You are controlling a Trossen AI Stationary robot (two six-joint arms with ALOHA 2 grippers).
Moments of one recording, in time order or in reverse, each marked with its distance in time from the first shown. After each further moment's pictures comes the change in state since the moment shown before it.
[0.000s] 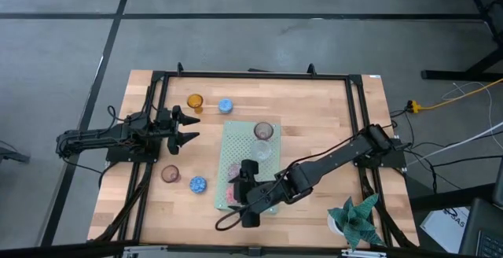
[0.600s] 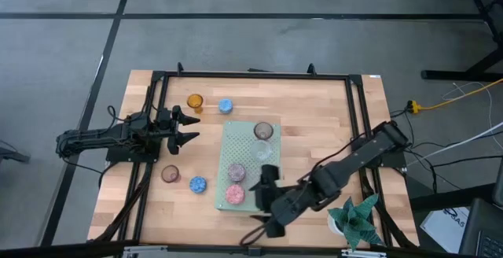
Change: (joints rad) left arm 0.000 0.000 0.000 0.000 0.000 0.000; right arm 0.100 -0.124 0.034 -0.251 -0.010 0.106
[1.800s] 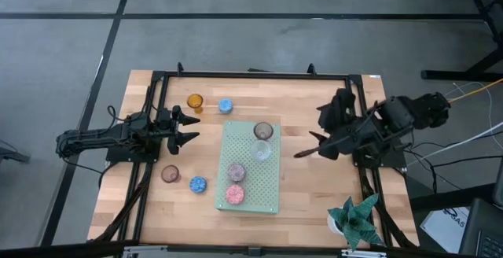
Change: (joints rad) left arm 0.000 0.000 0.000 0.000 0.000 0.000; right arm -0.155 -0.502 -0.058 -0.783 0.301 0.131
